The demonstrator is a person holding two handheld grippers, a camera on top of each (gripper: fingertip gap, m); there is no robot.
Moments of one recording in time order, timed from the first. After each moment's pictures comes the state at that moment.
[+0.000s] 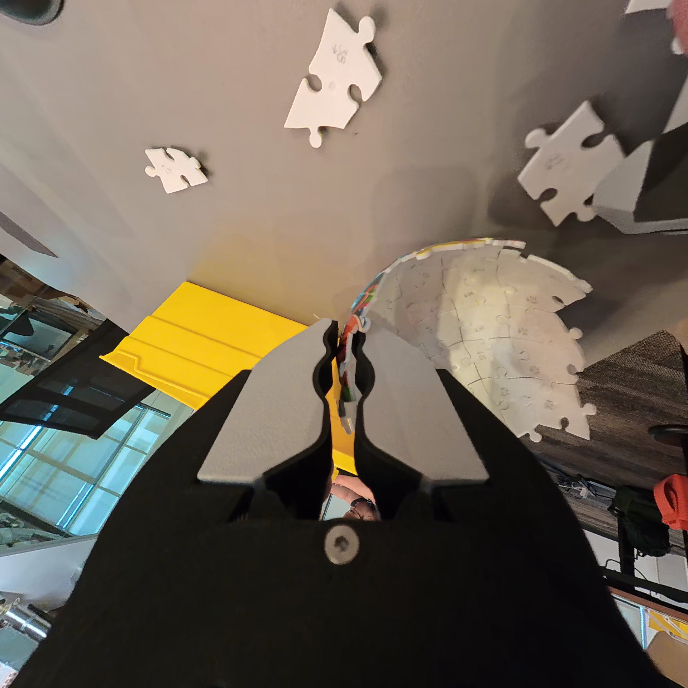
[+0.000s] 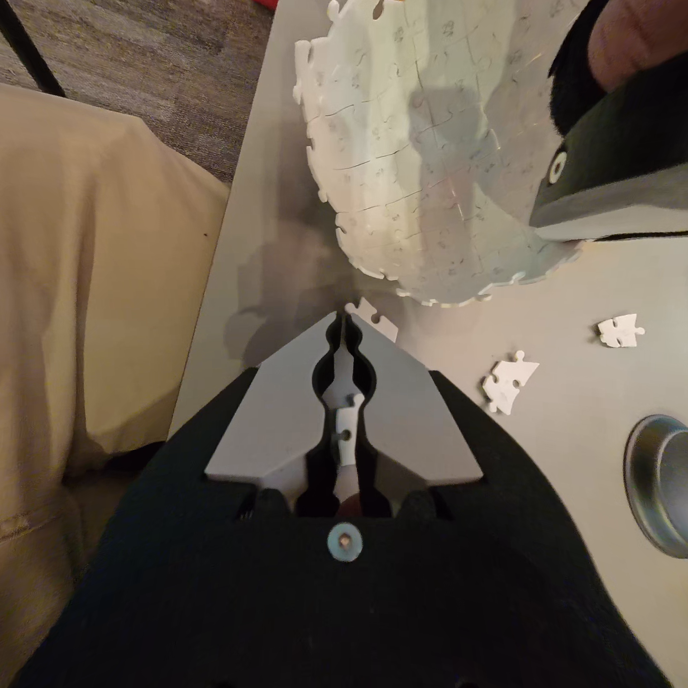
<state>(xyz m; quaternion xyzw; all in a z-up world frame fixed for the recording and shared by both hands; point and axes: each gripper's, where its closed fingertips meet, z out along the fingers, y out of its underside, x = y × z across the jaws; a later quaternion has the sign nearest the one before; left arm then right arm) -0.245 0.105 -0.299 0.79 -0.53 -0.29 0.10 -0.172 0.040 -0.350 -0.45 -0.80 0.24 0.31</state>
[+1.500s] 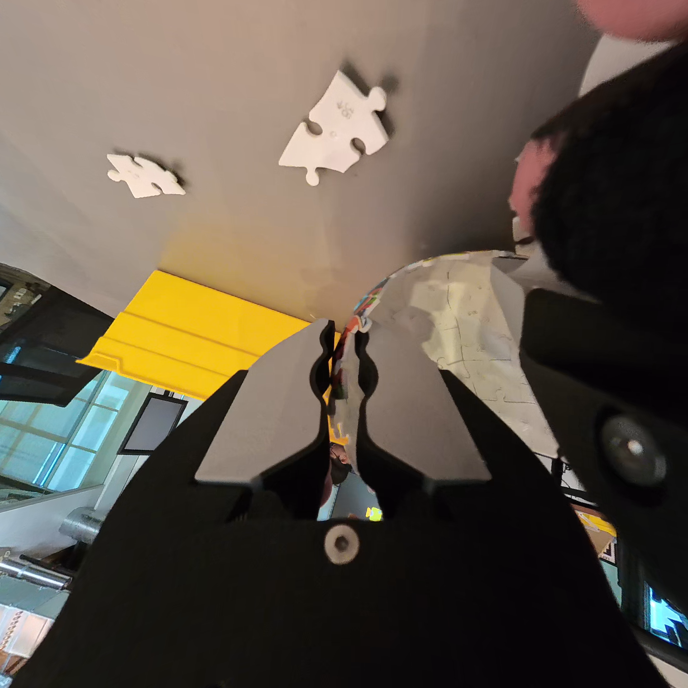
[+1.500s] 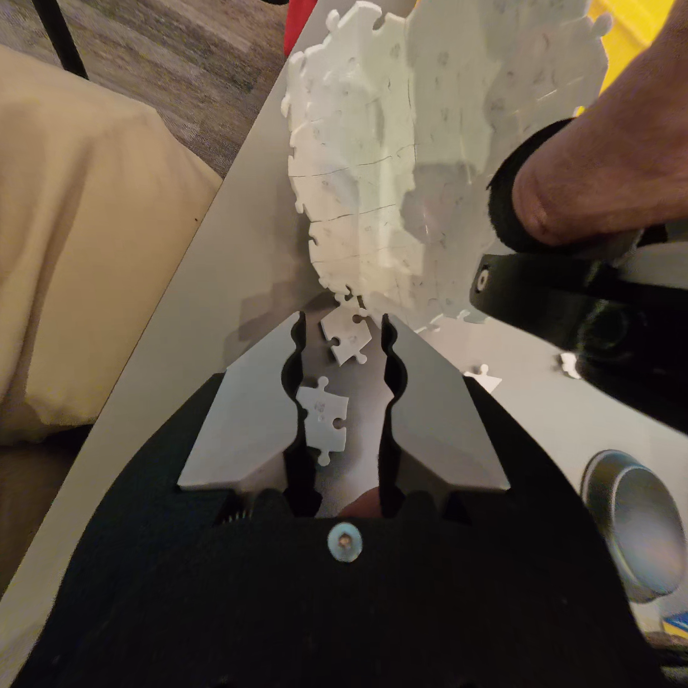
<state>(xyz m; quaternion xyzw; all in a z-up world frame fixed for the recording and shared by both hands) -0.234 0.110 -0.310 0.80 -0.49 -0.30 0.19 -0.171 0.054 -0.341 -0.38 -0.82 0.28 0.34</state>
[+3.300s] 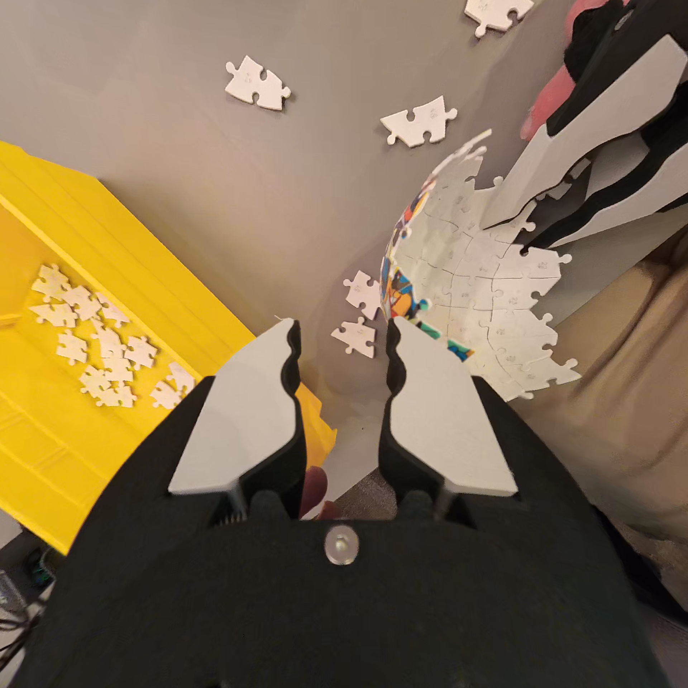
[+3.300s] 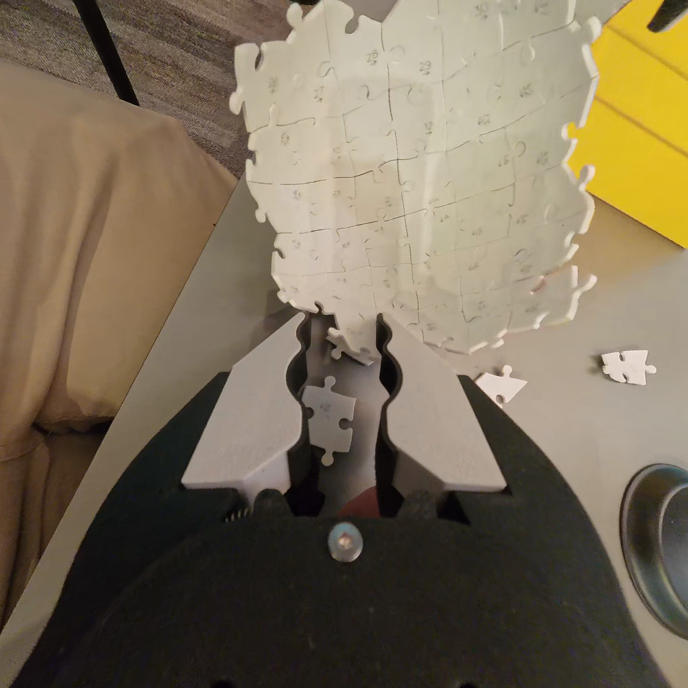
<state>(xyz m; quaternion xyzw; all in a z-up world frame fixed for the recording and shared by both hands) -0.271 0.073 -0.259 0.95 -0.28 -0.02 -0.14 -0.169 0.051 -0.345 -0.39 -0.82 0.30 0.28</state>
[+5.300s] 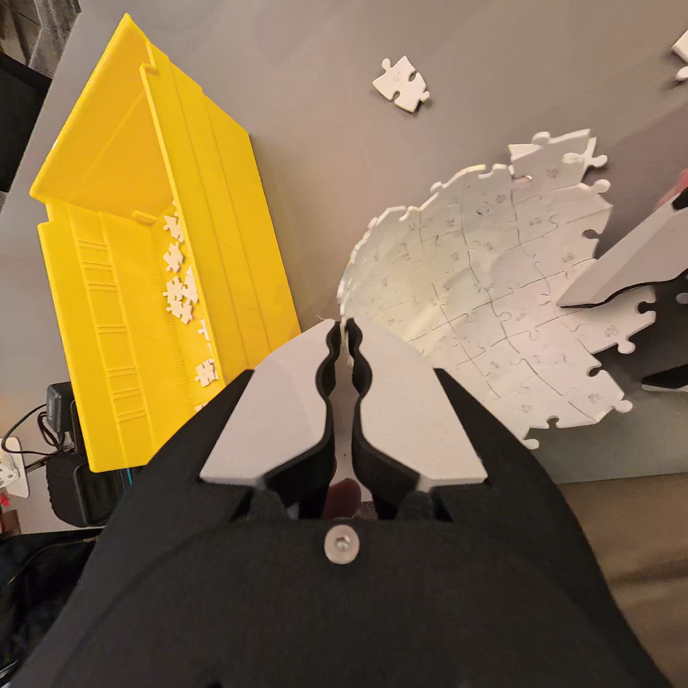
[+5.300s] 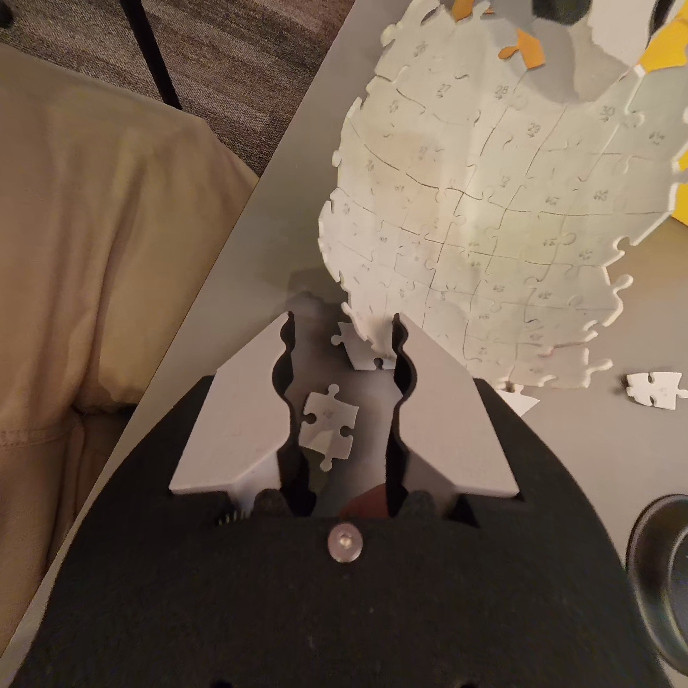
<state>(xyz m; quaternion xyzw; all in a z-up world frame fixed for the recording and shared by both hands) -0.278 0.072 -0.273 0.93 -0.11 -0.23 -0.25 -0.169 0.045 -0.345 -0.38 -0.84 0.30 0.23</state>
